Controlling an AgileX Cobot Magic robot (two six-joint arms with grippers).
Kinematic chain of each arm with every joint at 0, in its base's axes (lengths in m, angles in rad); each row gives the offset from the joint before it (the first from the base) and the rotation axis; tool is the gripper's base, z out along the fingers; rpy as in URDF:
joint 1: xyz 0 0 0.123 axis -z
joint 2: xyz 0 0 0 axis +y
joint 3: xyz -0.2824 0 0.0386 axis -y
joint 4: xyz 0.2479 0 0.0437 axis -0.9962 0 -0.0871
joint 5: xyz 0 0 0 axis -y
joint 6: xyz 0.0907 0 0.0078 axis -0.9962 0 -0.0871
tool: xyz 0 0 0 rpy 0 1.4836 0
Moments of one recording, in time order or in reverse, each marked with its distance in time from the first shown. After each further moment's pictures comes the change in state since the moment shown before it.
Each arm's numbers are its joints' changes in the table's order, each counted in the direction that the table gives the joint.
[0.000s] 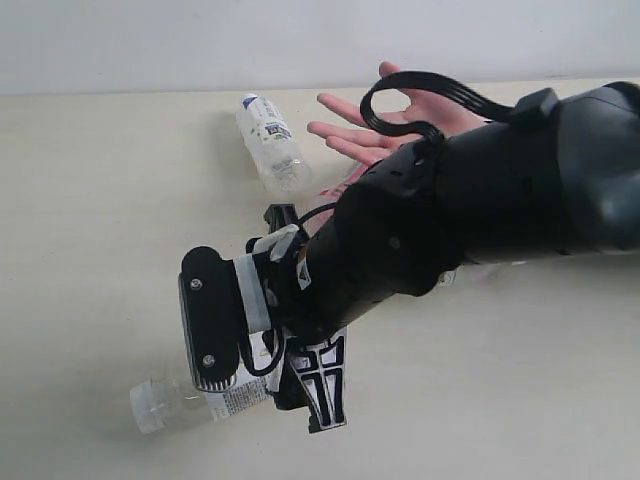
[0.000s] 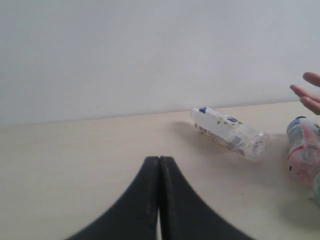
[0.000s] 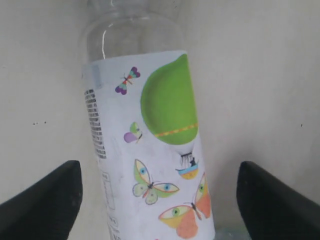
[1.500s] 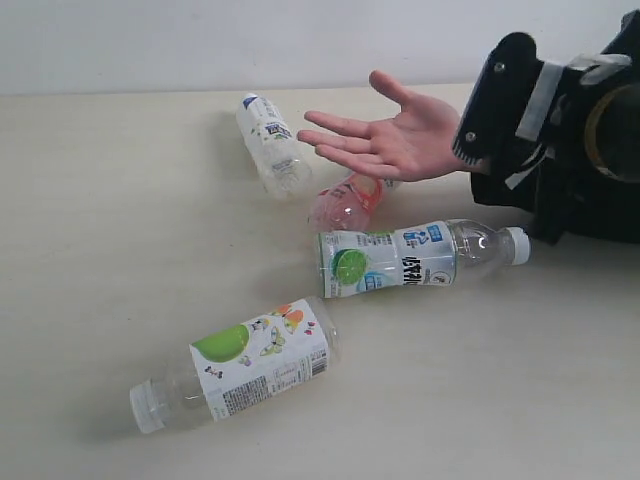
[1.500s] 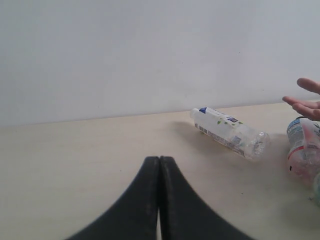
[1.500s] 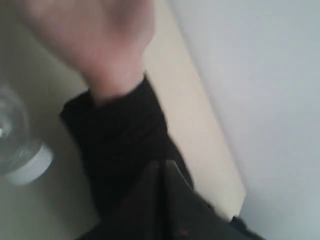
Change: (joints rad) left arm 0.000 0.000 0.000 0.000 0.000 0.000; right arm 0.368 -0.386 -0.245 1.348 -0.226 -1.387
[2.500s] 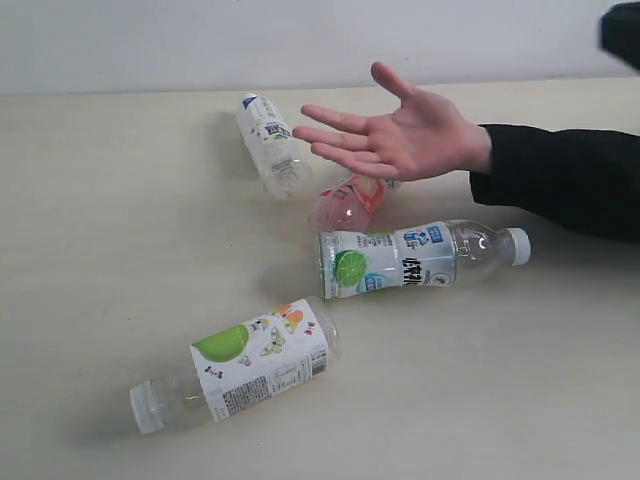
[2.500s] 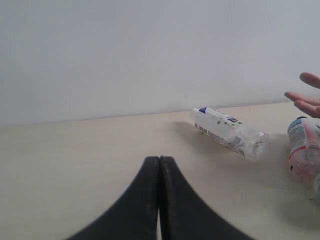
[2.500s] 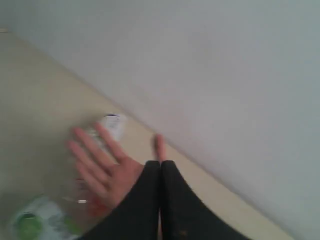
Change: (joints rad) left arm 0.000 0.000 0.000 0.000 0.000 0.000; right arm 0.553 -0.556 -0.165 0.457 1.193 -0.825
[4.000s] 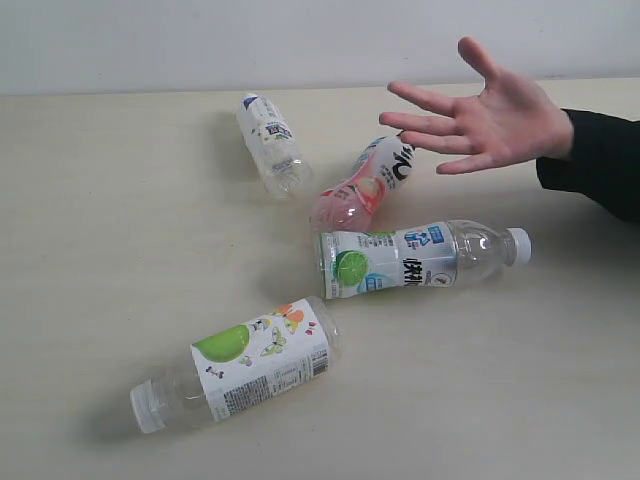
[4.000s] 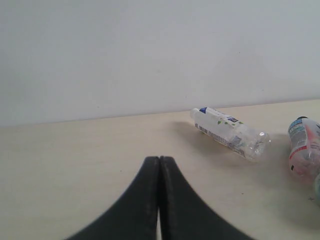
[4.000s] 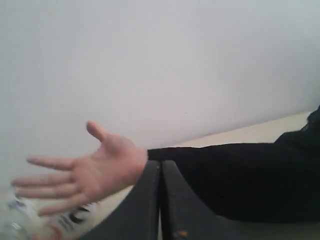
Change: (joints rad) left arm 0.000 0.000 0.000 0.000 0.000 0.000; right arm 0.069 -0.804 -0.550 -1.719 -0.626 0.986
